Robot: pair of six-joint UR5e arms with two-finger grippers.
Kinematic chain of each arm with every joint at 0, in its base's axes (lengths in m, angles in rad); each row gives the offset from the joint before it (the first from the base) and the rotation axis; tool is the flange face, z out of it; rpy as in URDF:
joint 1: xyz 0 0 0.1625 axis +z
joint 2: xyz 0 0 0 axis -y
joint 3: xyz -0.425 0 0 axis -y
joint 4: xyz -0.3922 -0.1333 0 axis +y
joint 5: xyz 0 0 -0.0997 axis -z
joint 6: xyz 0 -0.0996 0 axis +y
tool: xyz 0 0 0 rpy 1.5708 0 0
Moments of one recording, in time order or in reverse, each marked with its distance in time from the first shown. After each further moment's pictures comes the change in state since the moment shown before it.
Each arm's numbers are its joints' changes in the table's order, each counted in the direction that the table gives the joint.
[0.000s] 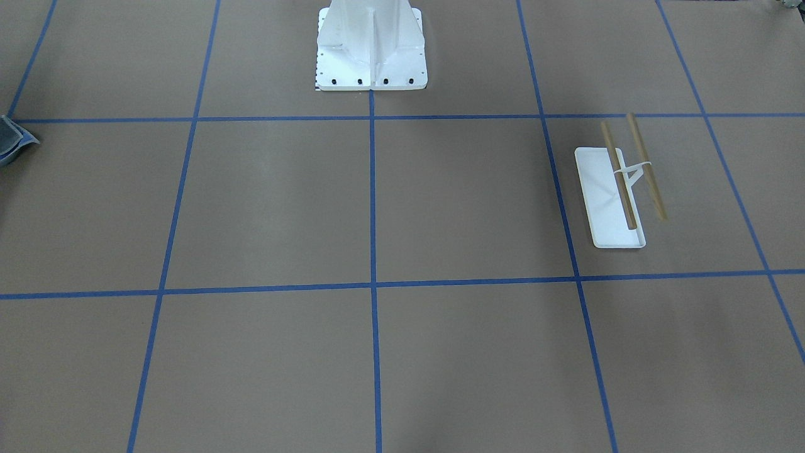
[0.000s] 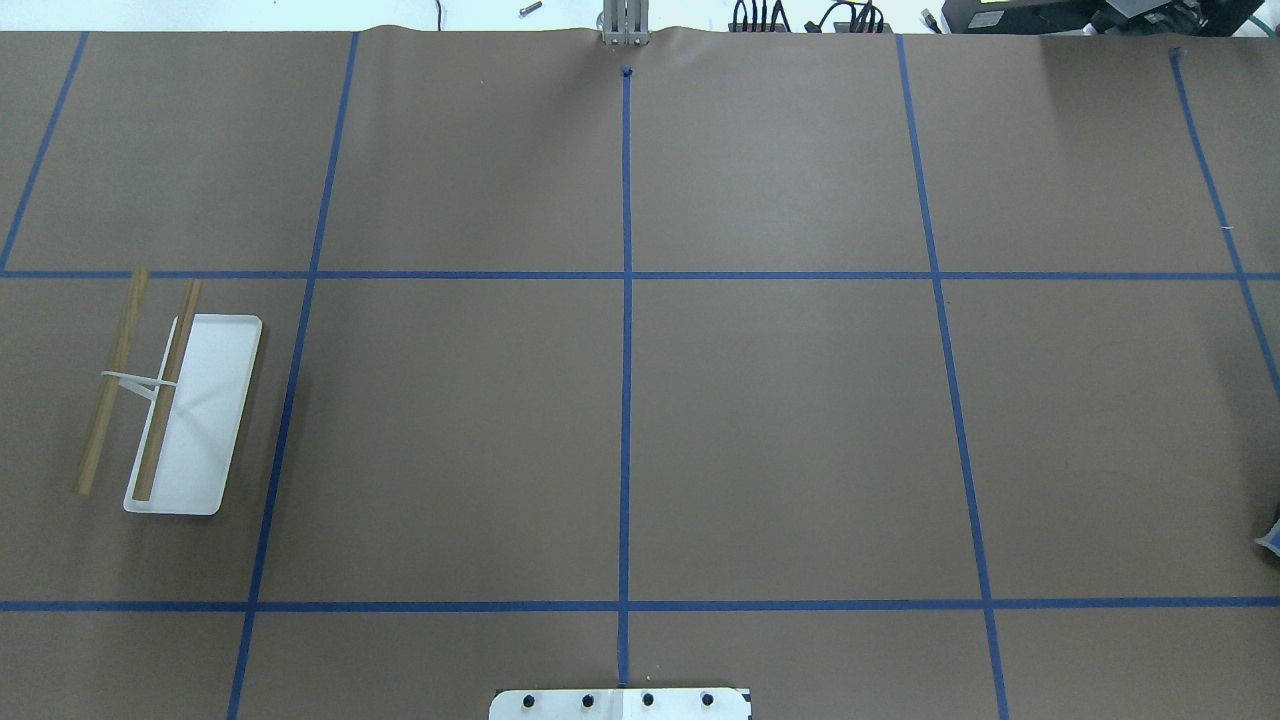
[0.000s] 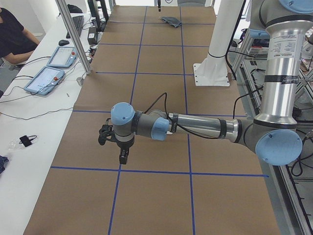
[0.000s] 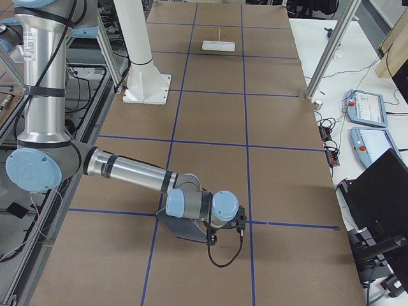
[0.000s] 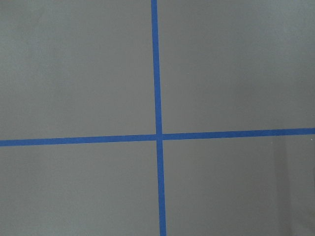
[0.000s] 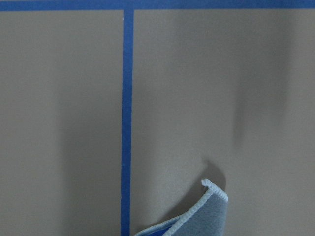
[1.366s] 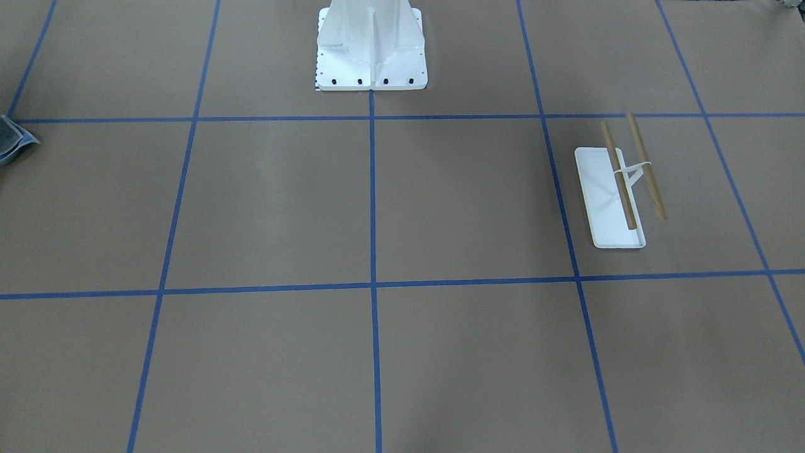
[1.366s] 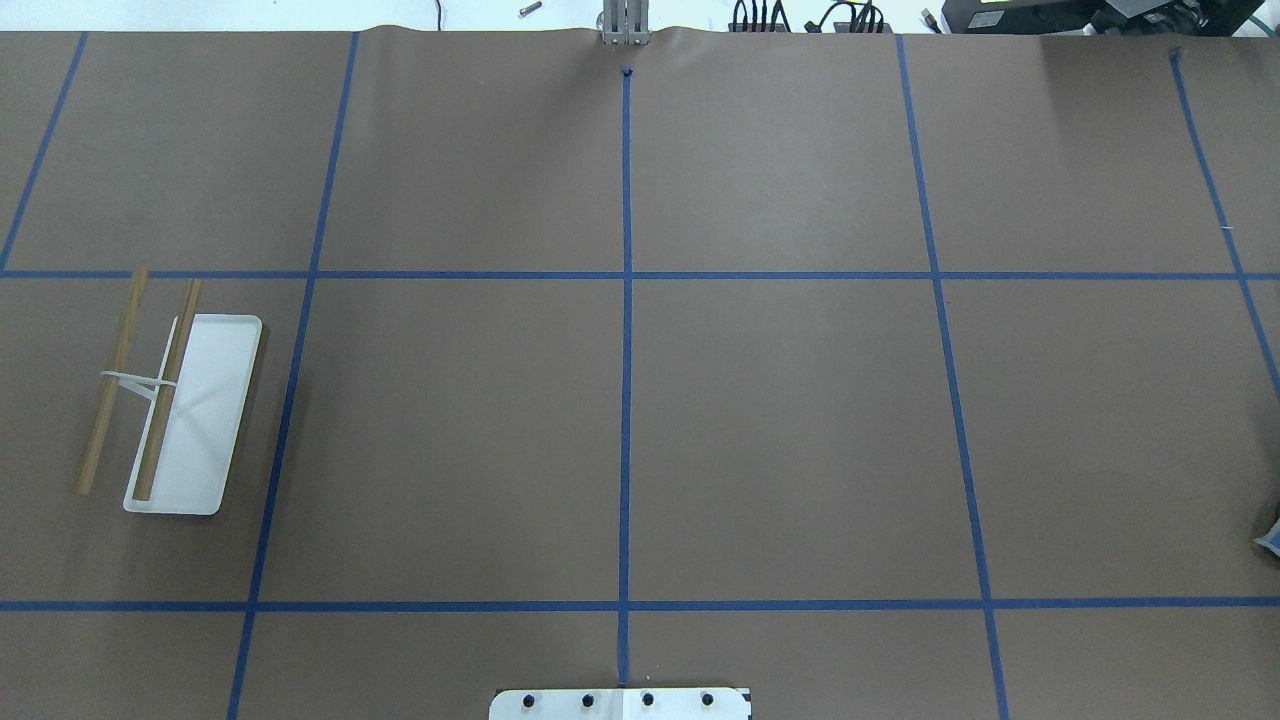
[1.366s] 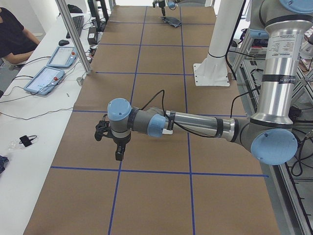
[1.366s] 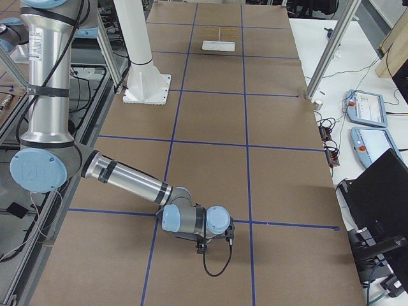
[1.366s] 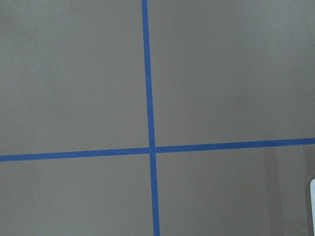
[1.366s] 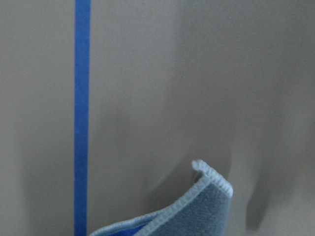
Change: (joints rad) left arm 0.001 -0.032 0.010 -0.001 0.000 0.000; right arm -0.080 -0.010 -0.150 -0.156 0.010 0.001
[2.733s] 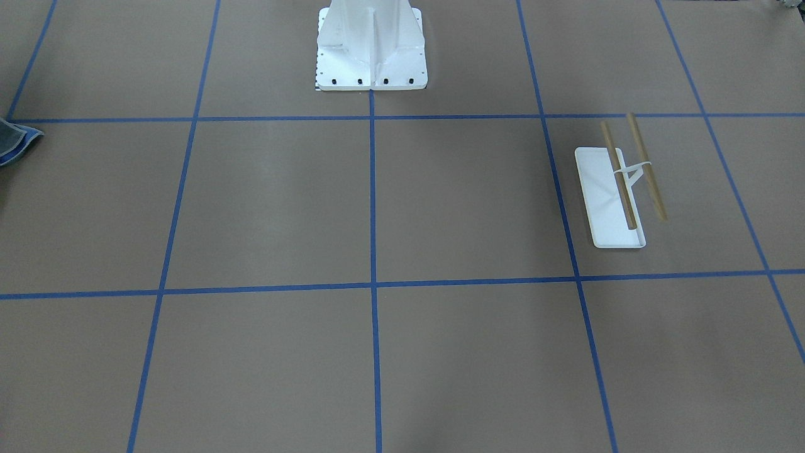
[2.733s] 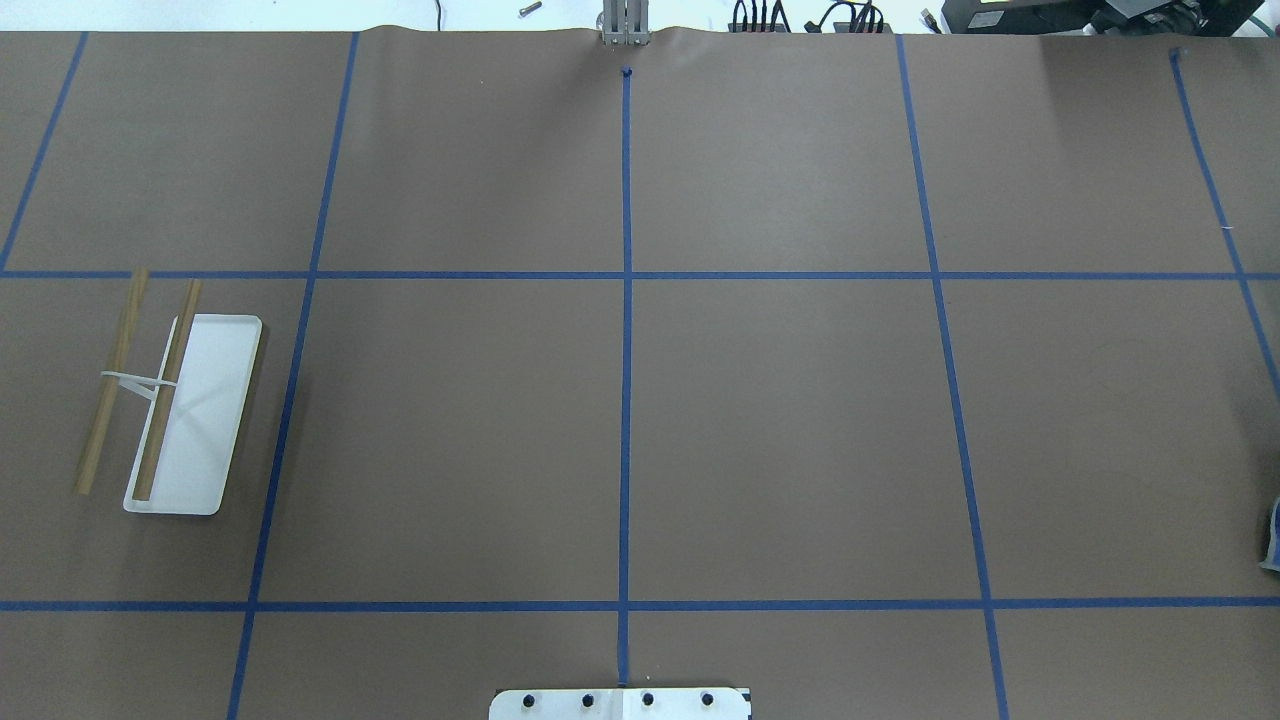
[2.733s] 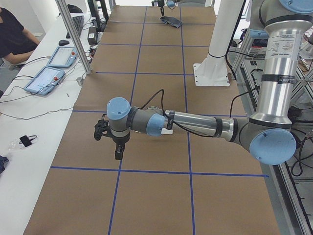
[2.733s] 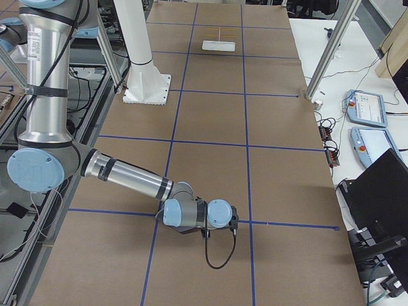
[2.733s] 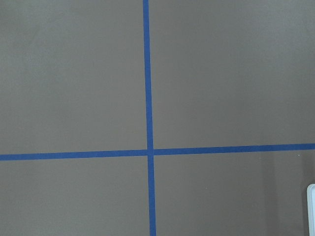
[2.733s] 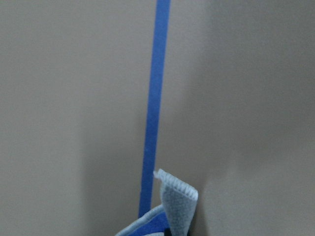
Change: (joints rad) left arm 0.002 -0.013 -0.006 0.002 -0.001 0.053; right arm 0.049 -0.035 0.163 0.023 0.109 -0.021
